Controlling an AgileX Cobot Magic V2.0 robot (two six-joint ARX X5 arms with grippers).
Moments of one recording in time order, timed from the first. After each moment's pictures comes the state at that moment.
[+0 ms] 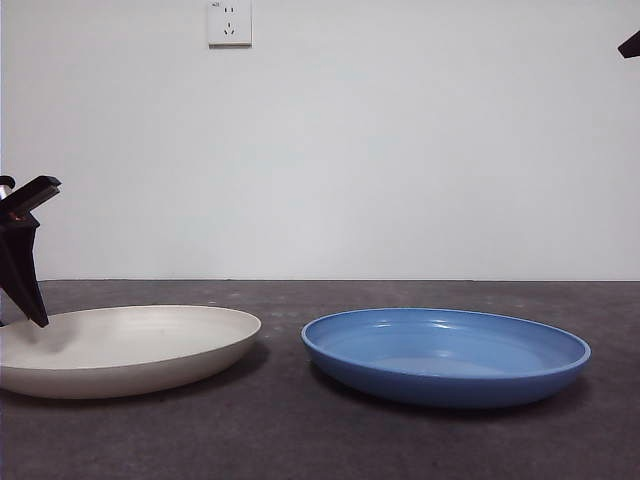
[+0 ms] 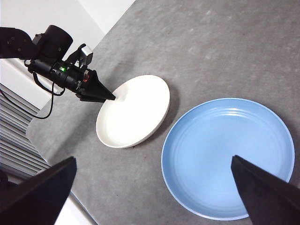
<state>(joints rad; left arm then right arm) 0.09 1.71 1.03 -0.68 0.57 -0.09 0.16 0.66 0.78 -0.64 -0.70 0.21</state>
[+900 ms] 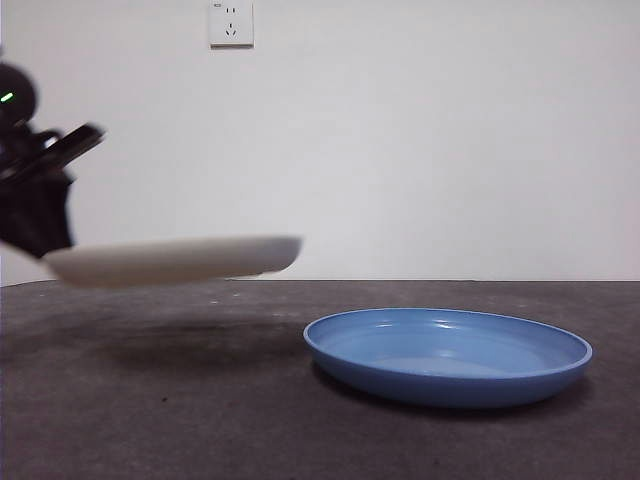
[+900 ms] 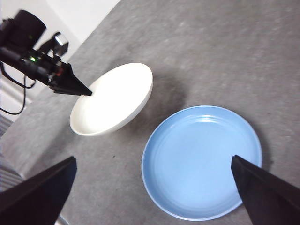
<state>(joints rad) -0.02 1.73 1.27 -0.89 0.55 -0.09 0.16 0.66 0.86 -0.71 -0.58 0.22</state>
